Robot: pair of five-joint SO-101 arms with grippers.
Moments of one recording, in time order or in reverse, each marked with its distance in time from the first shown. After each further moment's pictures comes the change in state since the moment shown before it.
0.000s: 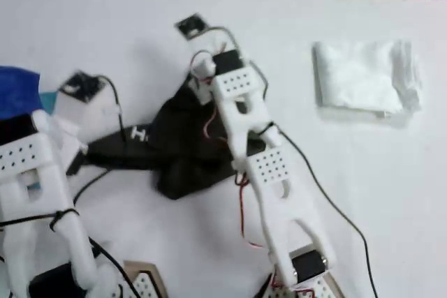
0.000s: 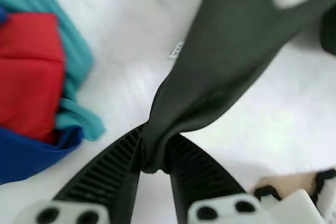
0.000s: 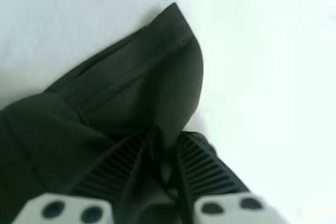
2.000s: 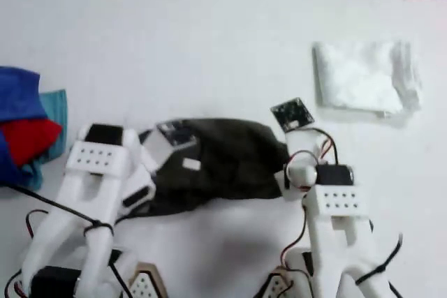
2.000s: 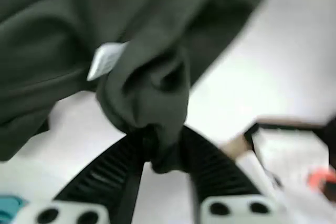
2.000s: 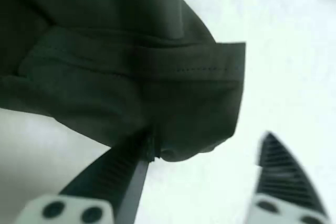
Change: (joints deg) left arm 30.1 -0.5 15.9 6.2 -2.1; right arm 20.7 -120.9 154.7 -31.4 10.7
